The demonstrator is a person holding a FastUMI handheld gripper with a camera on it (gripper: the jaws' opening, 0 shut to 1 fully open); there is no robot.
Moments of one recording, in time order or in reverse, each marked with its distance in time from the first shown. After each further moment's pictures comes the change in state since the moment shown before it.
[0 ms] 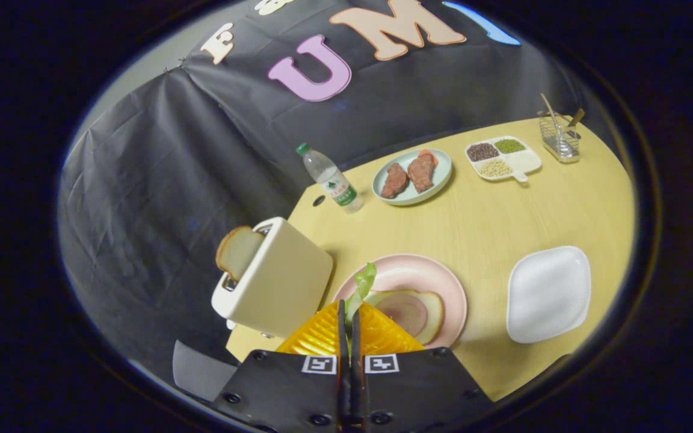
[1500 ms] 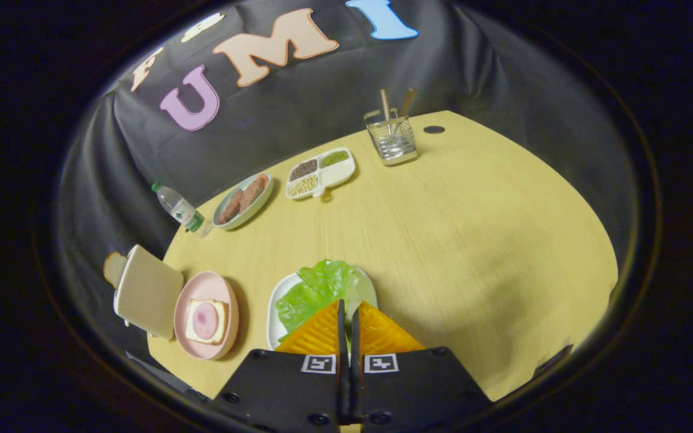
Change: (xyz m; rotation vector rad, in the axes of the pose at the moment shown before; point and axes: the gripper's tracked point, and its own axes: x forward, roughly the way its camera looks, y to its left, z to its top) arm -0.093 -0.252 0.034 0.127 -0.123 -0.367
